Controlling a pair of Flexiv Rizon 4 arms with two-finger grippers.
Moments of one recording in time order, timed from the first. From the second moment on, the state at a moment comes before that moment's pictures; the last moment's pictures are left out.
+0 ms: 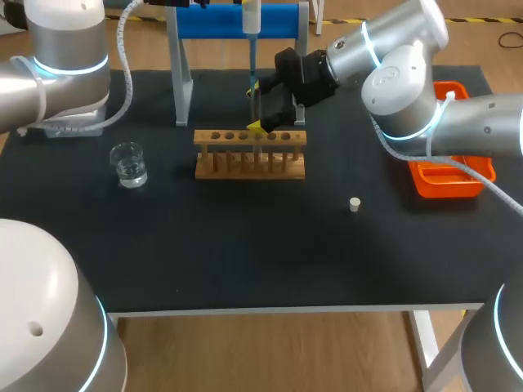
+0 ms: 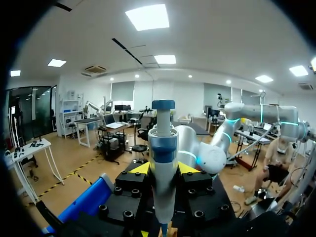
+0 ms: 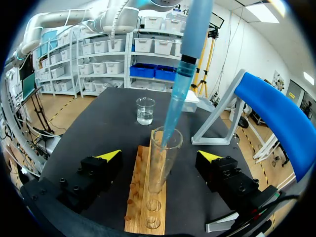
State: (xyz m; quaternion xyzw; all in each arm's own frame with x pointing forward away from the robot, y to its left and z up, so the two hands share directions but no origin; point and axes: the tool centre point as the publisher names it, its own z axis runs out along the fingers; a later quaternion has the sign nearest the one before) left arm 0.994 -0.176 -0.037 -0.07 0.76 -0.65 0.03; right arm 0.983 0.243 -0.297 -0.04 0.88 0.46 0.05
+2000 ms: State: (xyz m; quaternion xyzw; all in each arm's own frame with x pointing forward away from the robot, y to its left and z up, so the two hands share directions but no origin) left arm 0.991 -0.177 -0.067 -0.07 0.75 -0.66 0.03; right arm 0.983 0.243 -0.297 -0.04 0.88 0.46 0.05
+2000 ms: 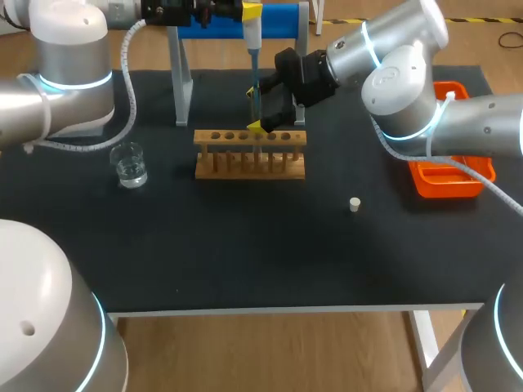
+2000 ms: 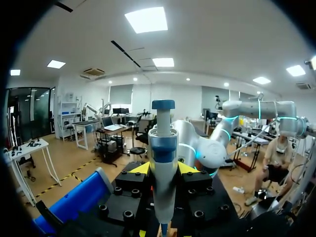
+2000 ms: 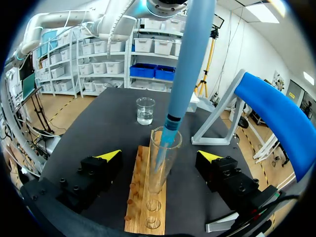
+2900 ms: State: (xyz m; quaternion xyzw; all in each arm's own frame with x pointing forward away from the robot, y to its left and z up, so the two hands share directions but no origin) left arm 0.993 -0.178 -0.078 -0.07 0.75 -0.66 0.02; right arm 0.983 0.243 -0.297 -0.04 0.88 0.46 0.05
